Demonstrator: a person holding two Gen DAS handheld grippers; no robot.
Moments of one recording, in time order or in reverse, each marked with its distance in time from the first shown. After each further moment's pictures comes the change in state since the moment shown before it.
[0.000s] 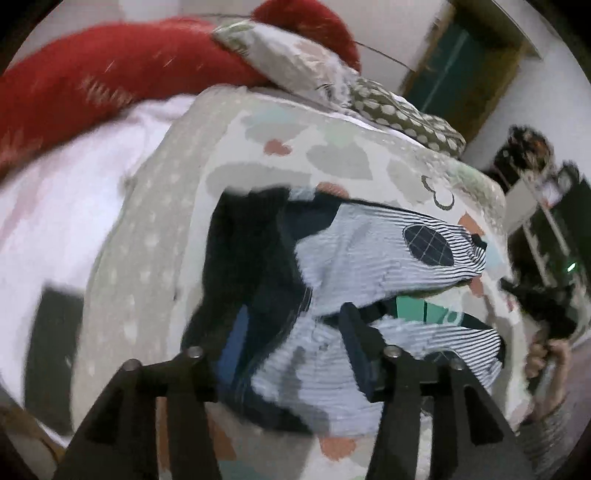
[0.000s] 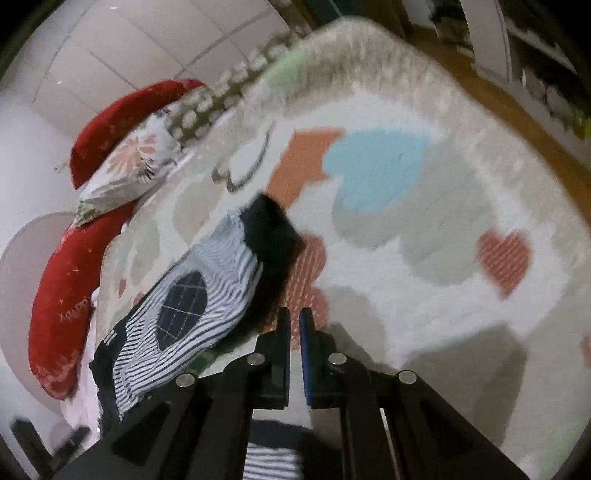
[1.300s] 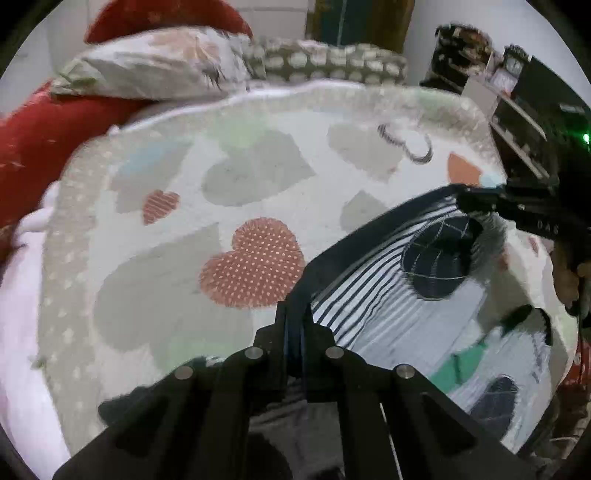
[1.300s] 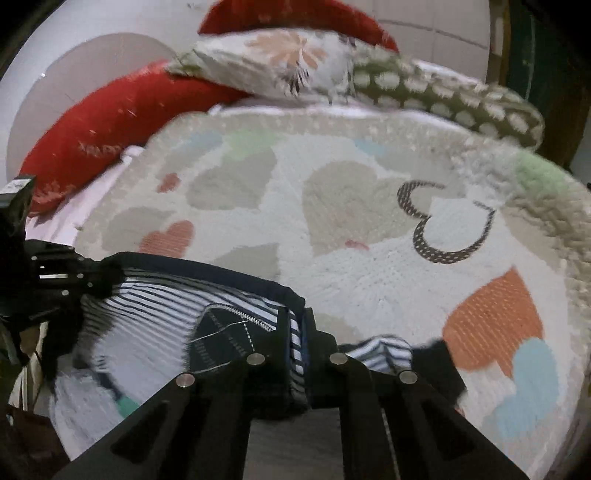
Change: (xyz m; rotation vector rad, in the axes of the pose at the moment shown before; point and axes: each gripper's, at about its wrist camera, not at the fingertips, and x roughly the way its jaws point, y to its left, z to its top) left arm 0.103 -0.061 0.077 0.396 0.100 -0.078; right arm 0.084 0.159 0.025 -0.736 0.153 0.063
